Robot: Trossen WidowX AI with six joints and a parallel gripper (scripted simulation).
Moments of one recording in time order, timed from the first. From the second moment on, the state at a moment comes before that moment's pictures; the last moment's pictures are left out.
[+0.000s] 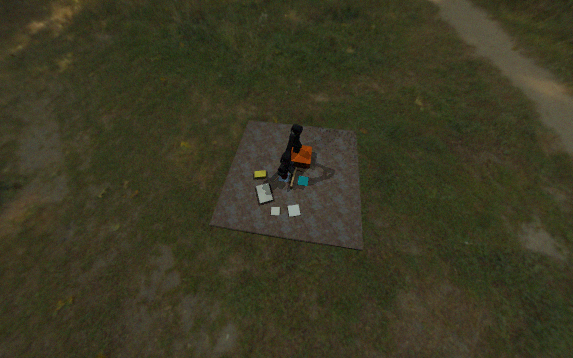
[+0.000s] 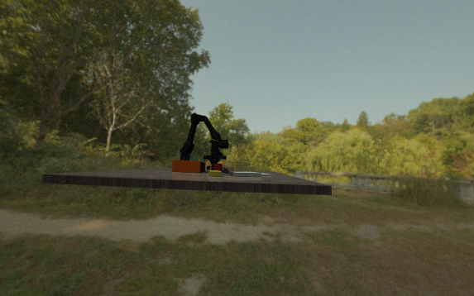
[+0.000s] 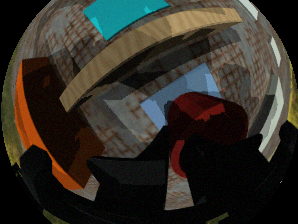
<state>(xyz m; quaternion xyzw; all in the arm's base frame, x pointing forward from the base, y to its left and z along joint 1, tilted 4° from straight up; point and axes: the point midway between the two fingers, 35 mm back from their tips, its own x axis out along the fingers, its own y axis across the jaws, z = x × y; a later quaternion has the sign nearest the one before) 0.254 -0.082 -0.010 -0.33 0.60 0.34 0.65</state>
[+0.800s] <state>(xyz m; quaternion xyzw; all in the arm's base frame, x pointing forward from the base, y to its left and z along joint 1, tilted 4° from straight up) 0.252 -0.089 0.062 -0.33 0.60 0.34 0.65</state>
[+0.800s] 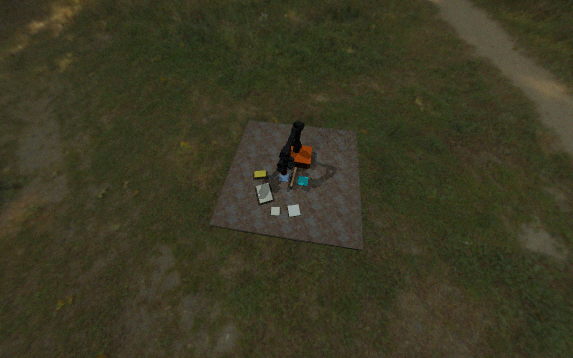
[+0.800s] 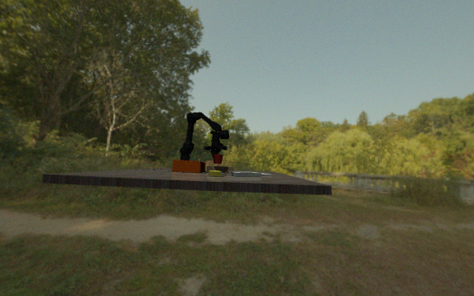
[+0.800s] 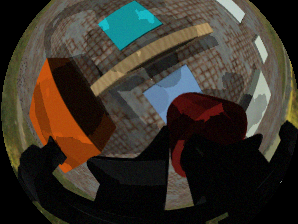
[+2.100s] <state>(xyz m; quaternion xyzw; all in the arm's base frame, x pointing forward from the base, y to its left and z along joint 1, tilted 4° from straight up) 0.256 -0.064 0.067 -0.33 0.60 0.34 0.65</state>
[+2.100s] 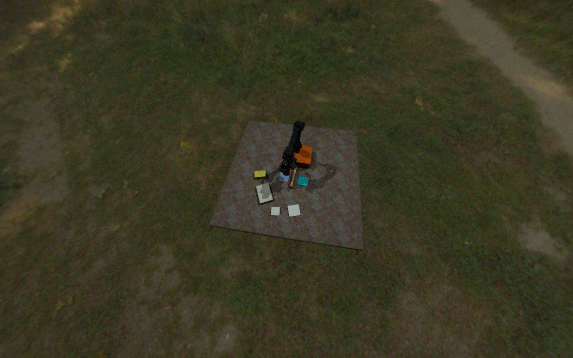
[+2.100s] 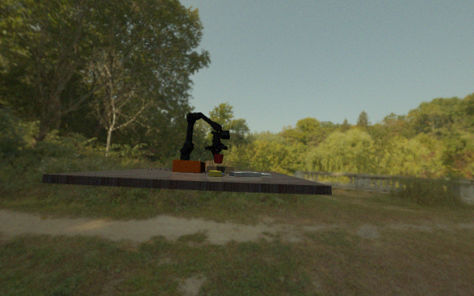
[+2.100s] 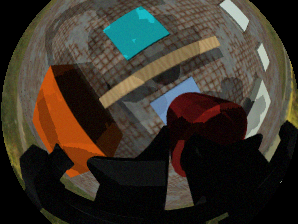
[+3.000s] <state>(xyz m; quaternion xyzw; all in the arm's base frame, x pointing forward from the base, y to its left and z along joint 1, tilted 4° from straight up) 0.265 -0.015 0.072 -0.33 0.59 0.34 0.65</state>
